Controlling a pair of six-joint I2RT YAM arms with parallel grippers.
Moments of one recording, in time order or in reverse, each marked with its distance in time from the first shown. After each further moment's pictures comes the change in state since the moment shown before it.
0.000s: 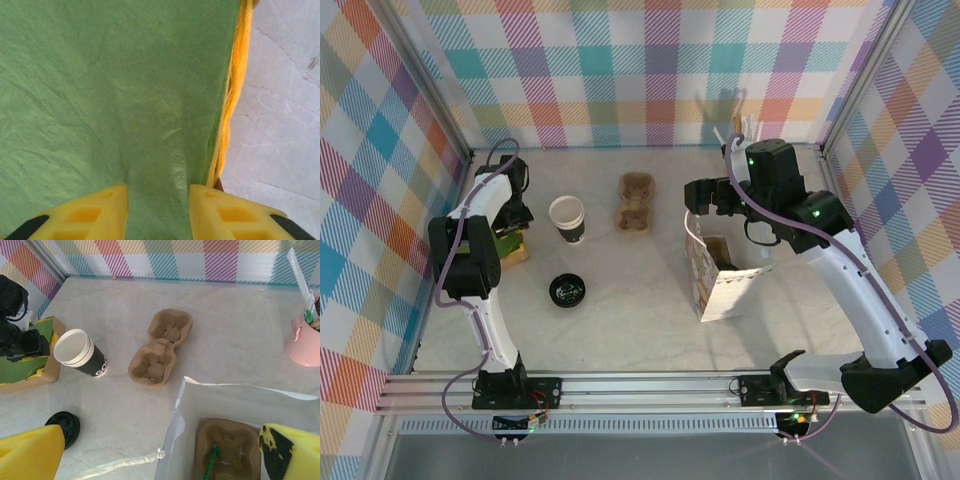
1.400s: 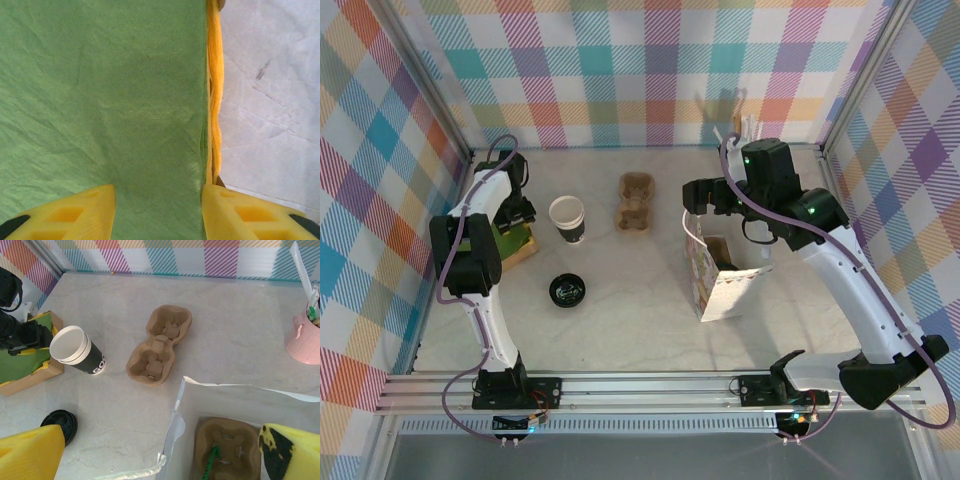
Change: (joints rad) left arm 0.003 0.026 0.057 0.012 0.091 0.010; right arm 0.000 0.020 0.000 -0.001 0.000 -0.003
